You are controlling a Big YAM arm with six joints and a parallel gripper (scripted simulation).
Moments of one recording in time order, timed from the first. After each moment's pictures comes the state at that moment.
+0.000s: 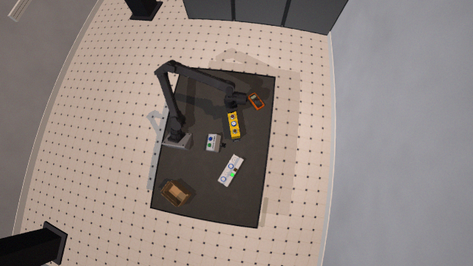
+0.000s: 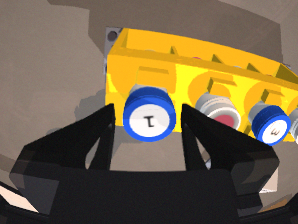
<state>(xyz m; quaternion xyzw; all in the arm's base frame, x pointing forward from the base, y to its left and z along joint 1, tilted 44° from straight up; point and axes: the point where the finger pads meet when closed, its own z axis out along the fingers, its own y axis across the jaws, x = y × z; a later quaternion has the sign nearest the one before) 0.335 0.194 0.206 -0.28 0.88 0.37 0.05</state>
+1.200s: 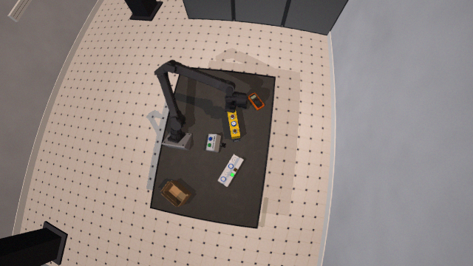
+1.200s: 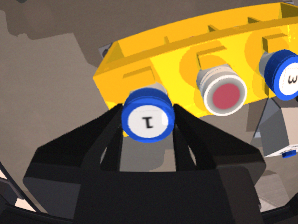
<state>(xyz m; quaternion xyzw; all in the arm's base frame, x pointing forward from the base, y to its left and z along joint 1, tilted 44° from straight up) 0.336 0.195 0.205 -0.07 0.92 0.38 -0.04</state>
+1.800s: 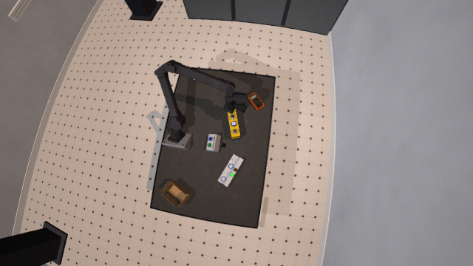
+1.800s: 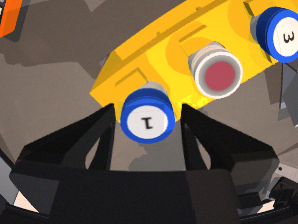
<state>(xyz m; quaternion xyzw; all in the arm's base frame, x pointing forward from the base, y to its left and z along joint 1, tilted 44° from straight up) 0.335 0.195 0.204 0.08 0.92 0.37 -0.09</state>
